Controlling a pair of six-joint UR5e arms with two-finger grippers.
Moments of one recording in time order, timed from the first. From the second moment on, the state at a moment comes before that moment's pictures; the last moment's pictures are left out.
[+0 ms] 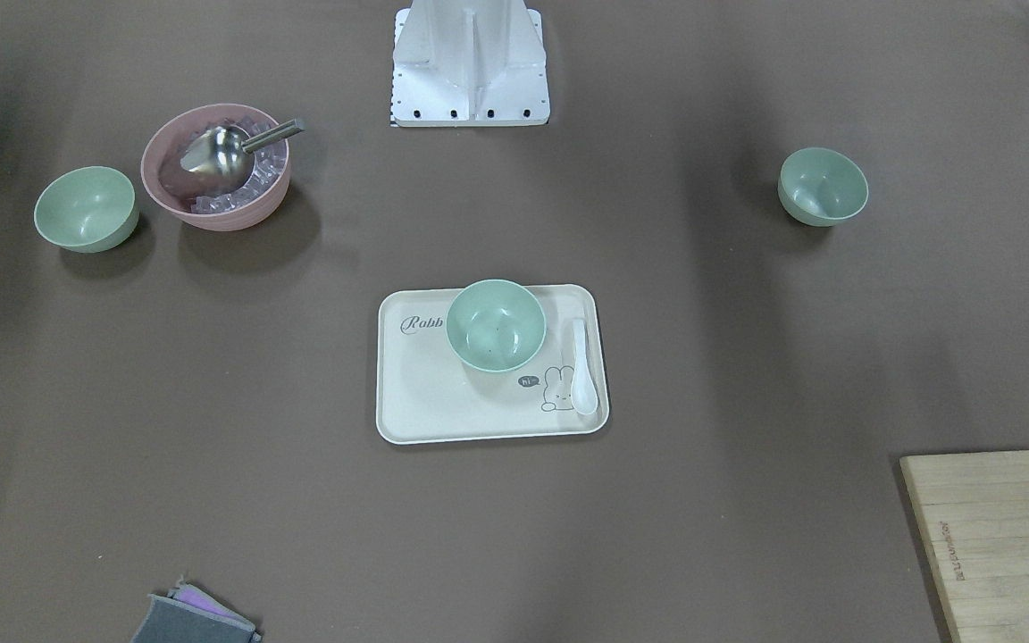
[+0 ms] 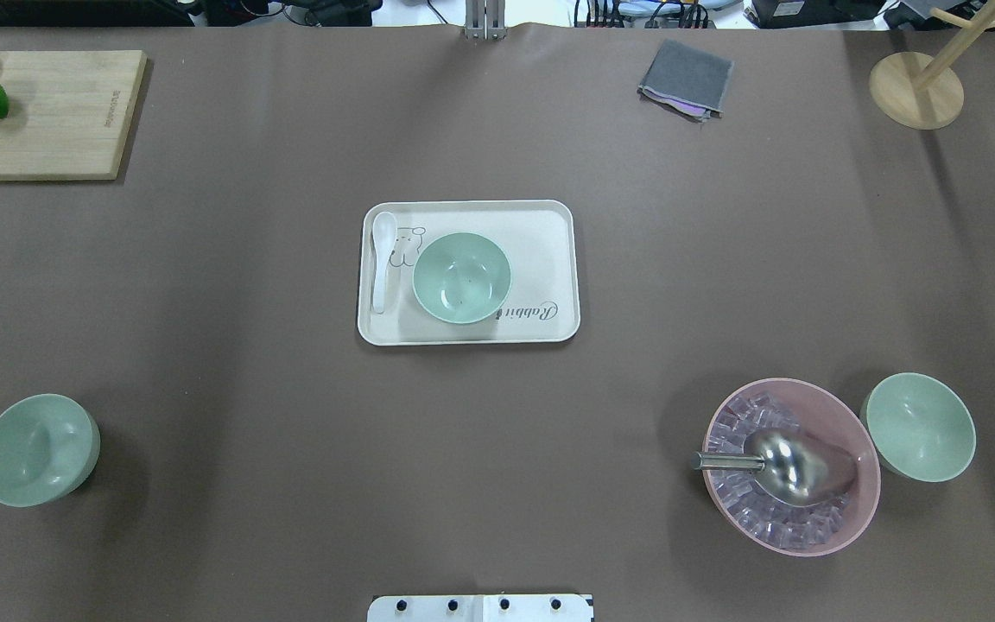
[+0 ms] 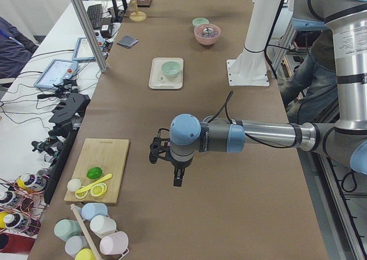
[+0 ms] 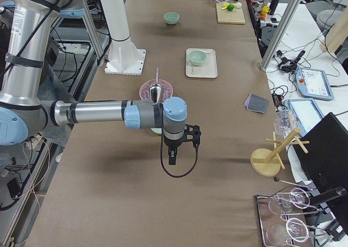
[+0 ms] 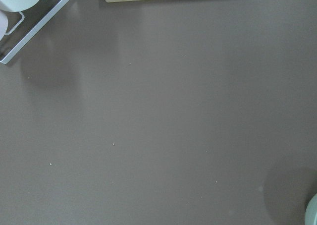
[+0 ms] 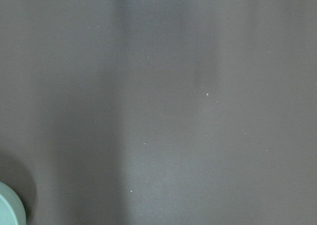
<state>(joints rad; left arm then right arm) -1.65 -1.35 -1.86 -1.55 -2.41 0.11 1.46 -1.83 1.90 -1.57 2.29 0.11</state>
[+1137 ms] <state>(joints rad) -1.65 -1.35 -1.83 -1.90 -2.42 0.13 1.46 -1.83 1.91 -1.27 2.35 0.11</state>
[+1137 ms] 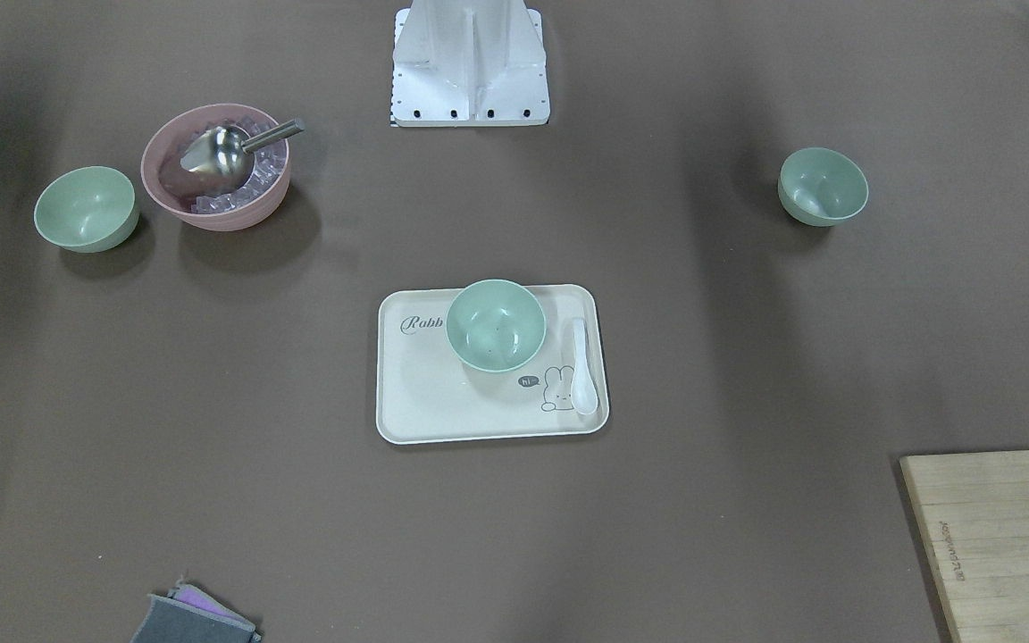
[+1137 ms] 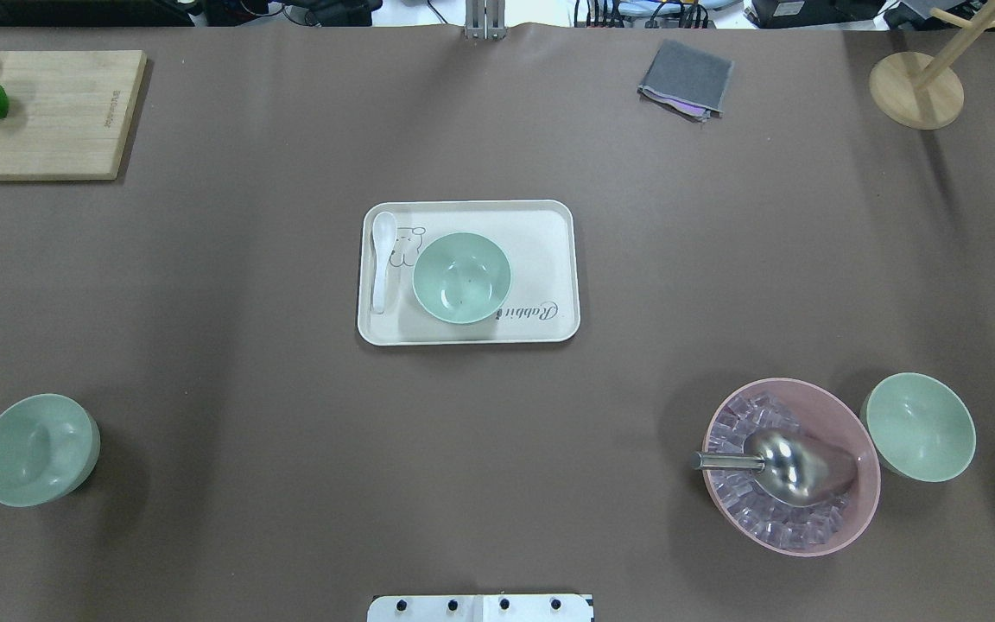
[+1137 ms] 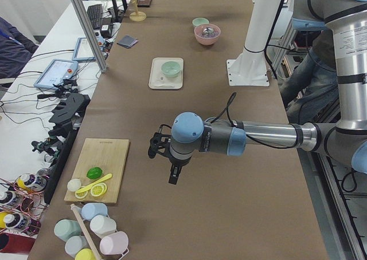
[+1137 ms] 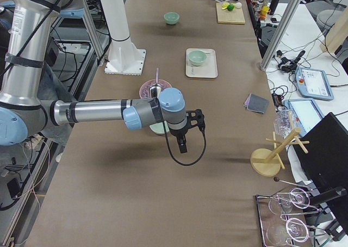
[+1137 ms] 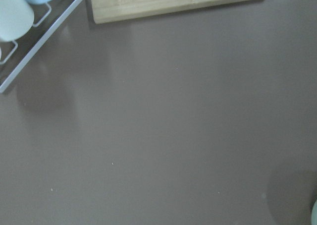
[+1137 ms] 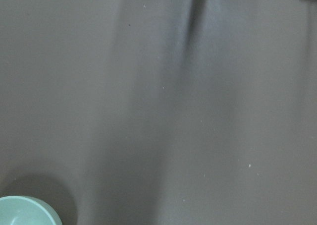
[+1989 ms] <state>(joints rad) -1.57 -1.40 -1.64 -2.33 -2.54 -0.12 1.40 -1.78 1.92 -1.14 2.35 0.32</state>
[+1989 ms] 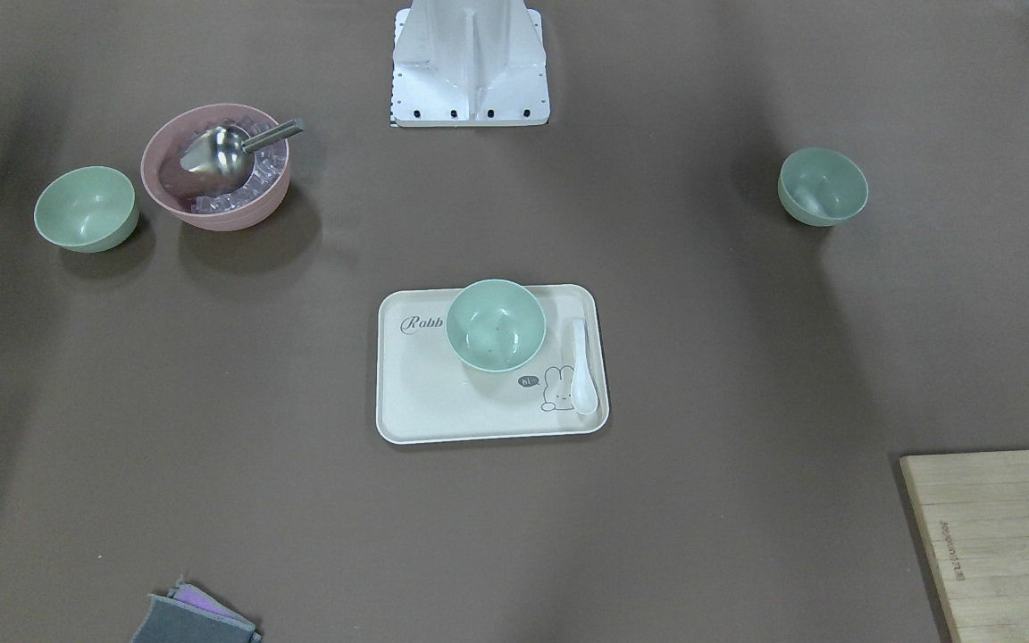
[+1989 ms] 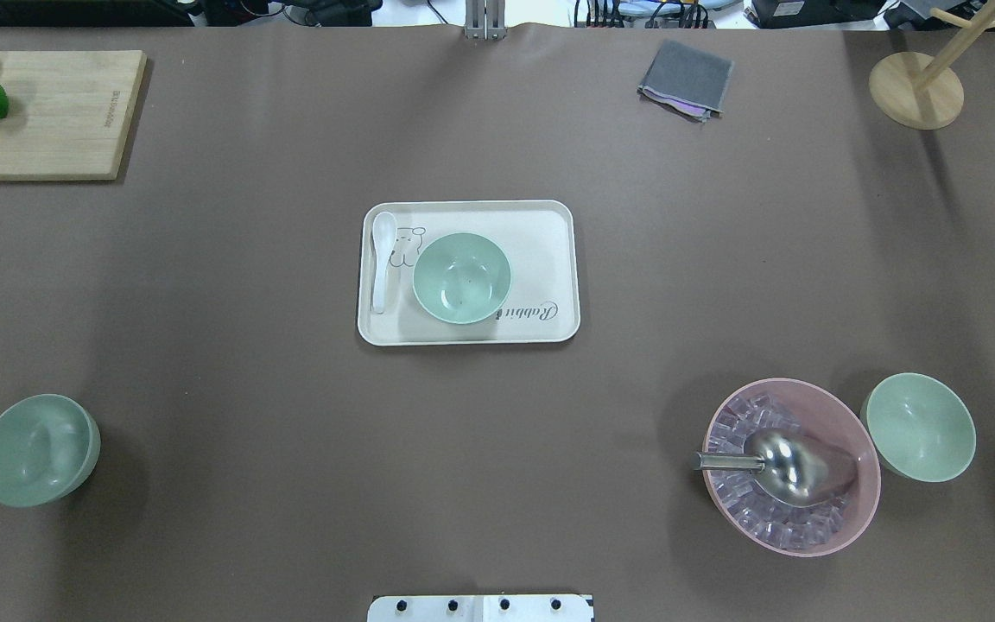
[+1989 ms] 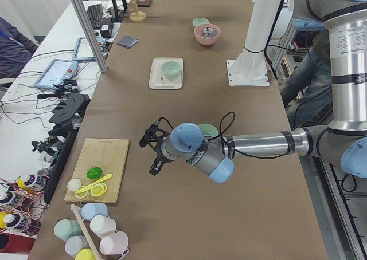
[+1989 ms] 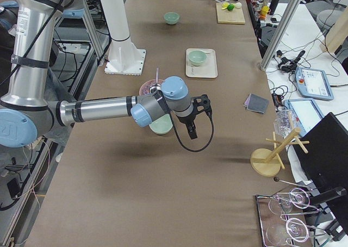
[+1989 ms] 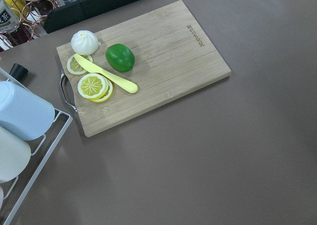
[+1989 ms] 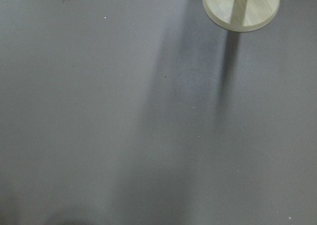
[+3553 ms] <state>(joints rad) -0.88 -1.24 -1.83 -2.42 -2.11 -0.75 1.16 -1.89 1.96 -1.01 2.19 0.68</state>
